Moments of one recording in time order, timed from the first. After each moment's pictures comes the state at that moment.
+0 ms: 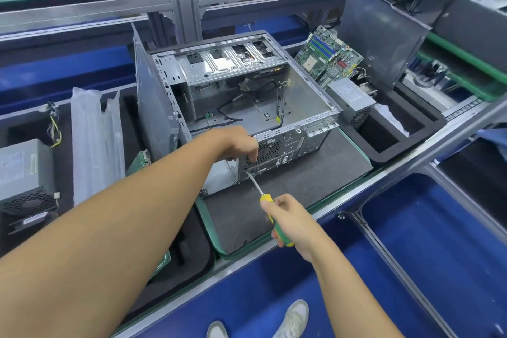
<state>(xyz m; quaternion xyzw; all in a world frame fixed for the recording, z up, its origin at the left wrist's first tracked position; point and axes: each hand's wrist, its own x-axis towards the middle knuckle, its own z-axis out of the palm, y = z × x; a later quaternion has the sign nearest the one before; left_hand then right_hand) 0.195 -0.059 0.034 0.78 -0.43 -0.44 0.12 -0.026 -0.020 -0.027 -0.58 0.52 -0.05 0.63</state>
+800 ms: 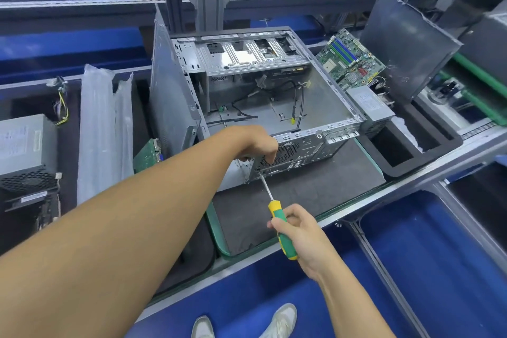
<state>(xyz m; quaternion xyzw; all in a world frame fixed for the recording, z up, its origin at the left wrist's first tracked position) 0.195 -0.057 0.039 0.77 -0.43 -0.46 0.11 -0.032 -0.012 -0.042 -0.56 0.50 -0.10 0.66</state>
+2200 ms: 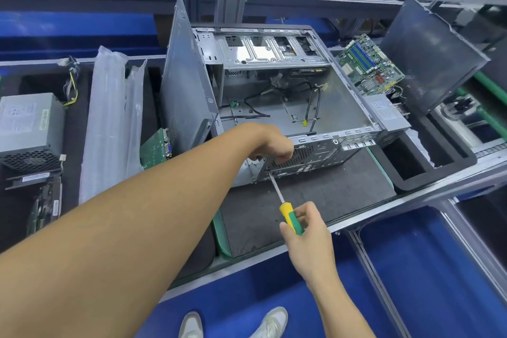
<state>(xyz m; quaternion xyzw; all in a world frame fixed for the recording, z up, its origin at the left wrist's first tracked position) 0.191 -0.050 0.055 0.76 -0.43 -0.48 0.08 -0.025 -0.004 -0.041 -0.72 0.53 -0.15 0.42</state>
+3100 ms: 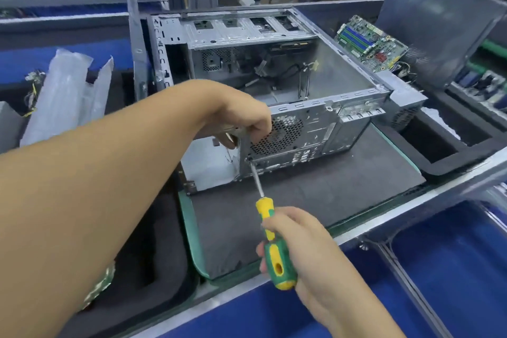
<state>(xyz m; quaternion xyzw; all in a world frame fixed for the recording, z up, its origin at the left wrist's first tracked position) 0.185 -0.049 0.043 0.77 -0.45 -0.43 0.14 -0.023 -0.002 -0.034 -0.52 0.46 -0.09 0.71</state>
